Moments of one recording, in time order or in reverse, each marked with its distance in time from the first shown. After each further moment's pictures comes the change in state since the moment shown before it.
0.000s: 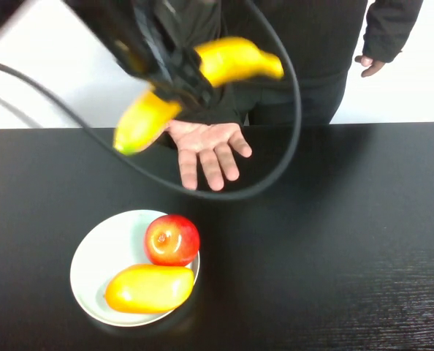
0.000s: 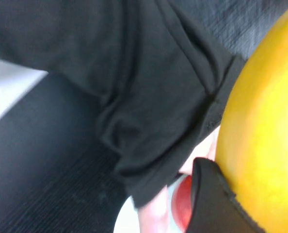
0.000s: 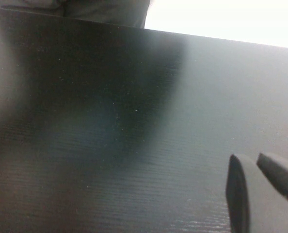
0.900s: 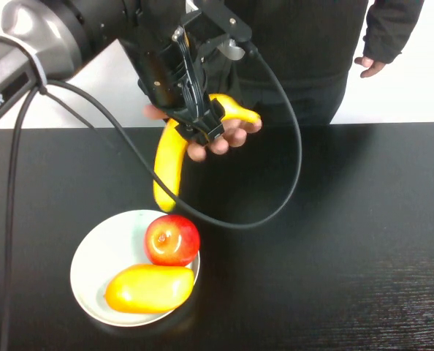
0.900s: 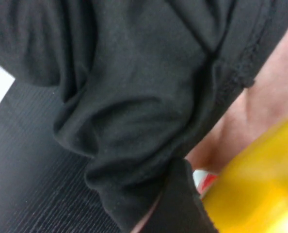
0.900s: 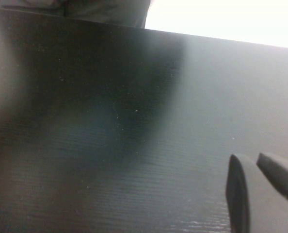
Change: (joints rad) right arm 0.000 0.000 0.000 0.000 0.000 0.000; left arm -0.040 0.145 -0.008 0.081 -0.012 0.091
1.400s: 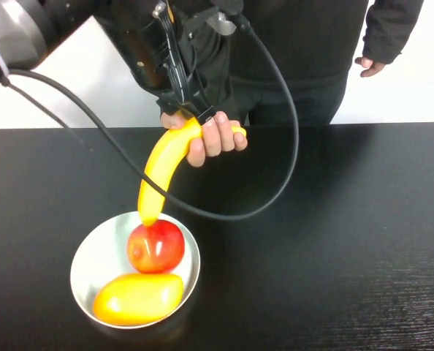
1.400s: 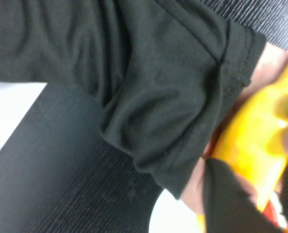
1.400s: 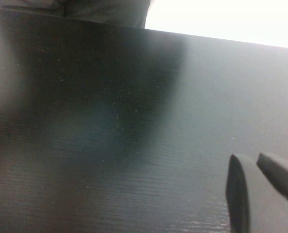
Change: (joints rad) right arm 0.000 0.000 0.000 0.000 0.000 0.000; left arm 0.000 -0.078 0.000 0.012 0.002 0.000
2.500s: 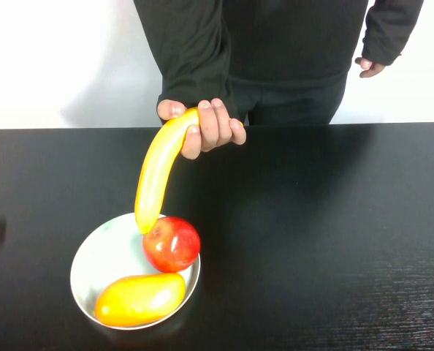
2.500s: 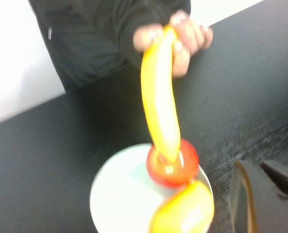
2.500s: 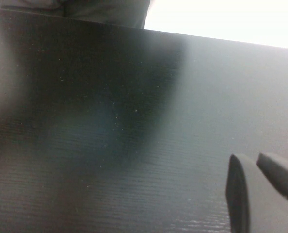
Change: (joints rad) right arm 0.000 0.000 0.000 0.000 0.000 0.000; left arm 0.000 -1.247 1.056 -0.035 -0.392 -0.362
